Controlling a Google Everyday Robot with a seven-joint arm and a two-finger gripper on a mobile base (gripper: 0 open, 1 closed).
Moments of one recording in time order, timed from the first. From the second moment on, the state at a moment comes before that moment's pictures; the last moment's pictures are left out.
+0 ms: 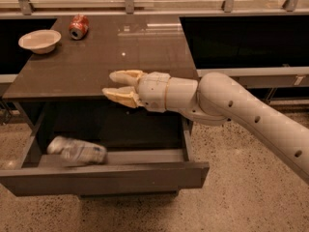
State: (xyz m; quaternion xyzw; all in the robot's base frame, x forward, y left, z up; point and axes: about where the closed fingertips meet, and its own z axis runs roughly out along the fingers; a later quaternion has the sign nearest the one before) arm 0.564 0.093 0.885 -0.49 0.54 0.34 0.60
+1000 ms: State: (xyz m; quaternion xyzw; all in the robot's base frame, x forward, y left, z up) arm 0.562 0.076 0.865 -0.48 0.58 0.28 0.60
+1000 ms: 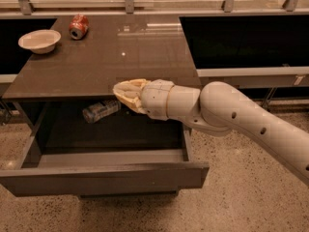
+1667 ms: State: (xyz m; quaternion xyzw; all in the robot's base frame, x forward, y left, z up) arm 0.560 0.079 0.866 -0.48 0.58 0.28 0.60
